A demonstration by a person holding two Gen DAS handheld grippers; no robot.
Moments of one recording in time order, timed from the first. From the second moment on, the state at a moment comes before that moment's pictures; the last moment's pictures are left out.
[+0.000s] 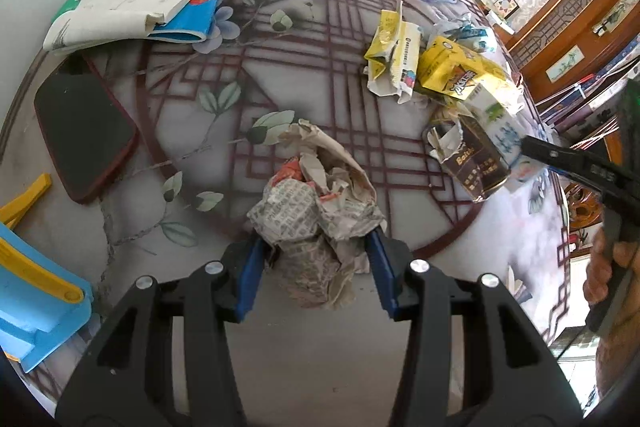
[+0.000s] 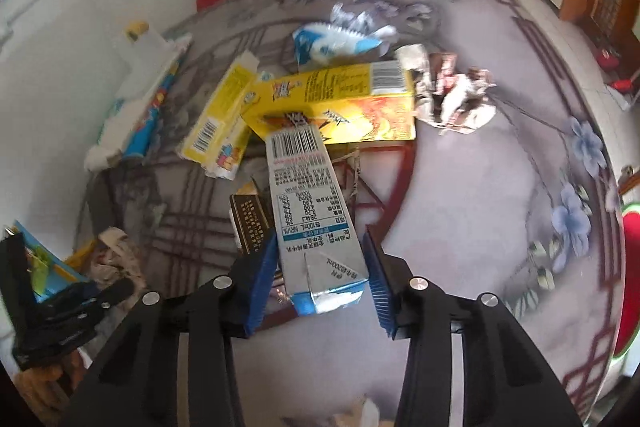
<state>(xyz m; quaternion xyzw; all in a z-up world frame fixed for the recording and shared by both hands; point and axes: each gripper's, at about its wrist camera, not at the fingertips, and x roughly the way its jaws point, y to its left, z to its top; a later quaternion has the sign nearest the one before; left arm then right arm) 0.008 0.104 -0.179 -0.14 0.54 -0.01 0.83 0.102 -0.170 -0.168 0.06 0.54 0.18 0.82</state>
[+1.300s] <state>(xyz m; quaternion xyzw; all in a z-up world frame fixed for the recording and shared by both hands) 0.008 0.069 -0.170 -0.13 0.53 -0.03 0.84 0.026 -0.180 -0.160 0.06 0.55 0.16 0.82</state>
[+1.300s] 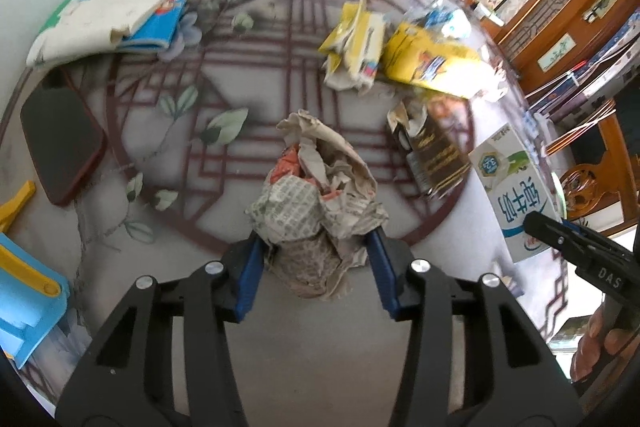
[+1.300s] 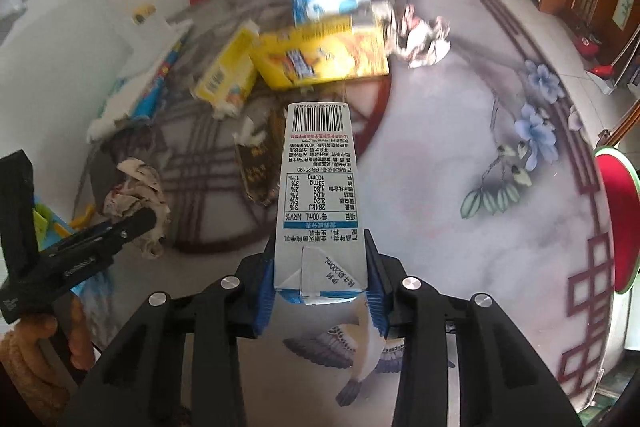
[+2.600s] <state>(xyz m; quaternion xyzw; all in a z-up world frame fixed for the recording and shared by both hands) 0.011 -0.033 -0.112 -0.10 0.47 -0.07 0.87 0.012 -0.284 -0.132 0.14 0.51 0.14 0.84</state>
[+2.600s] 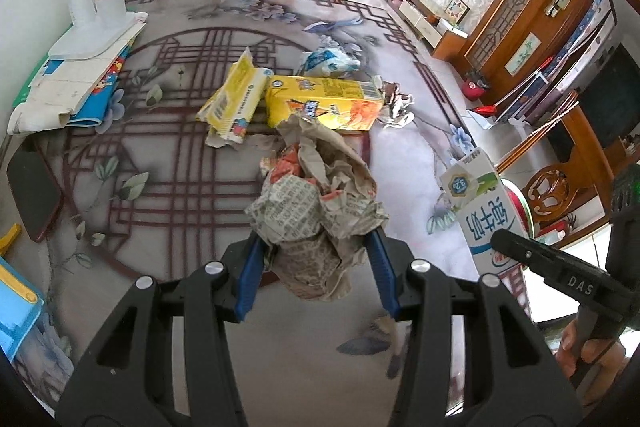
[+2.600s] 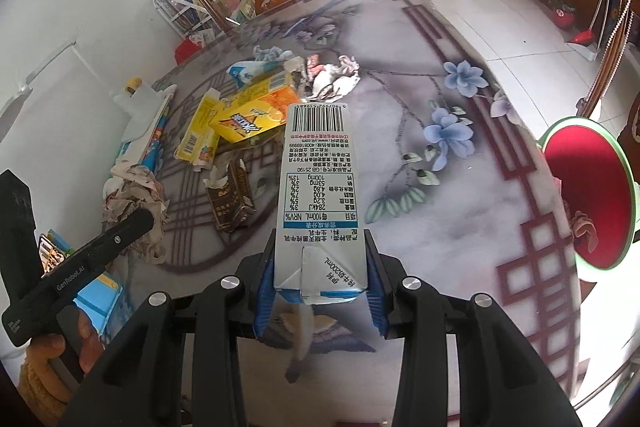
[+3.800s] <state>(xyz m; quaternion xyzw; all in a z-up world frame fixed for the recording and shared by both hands) 0.045 -0.180 -0.094 -0.07 0.47 -0.09 0.88 0.044 -0.426 -0.138 0.20 0.50 0.12 0.83</state>
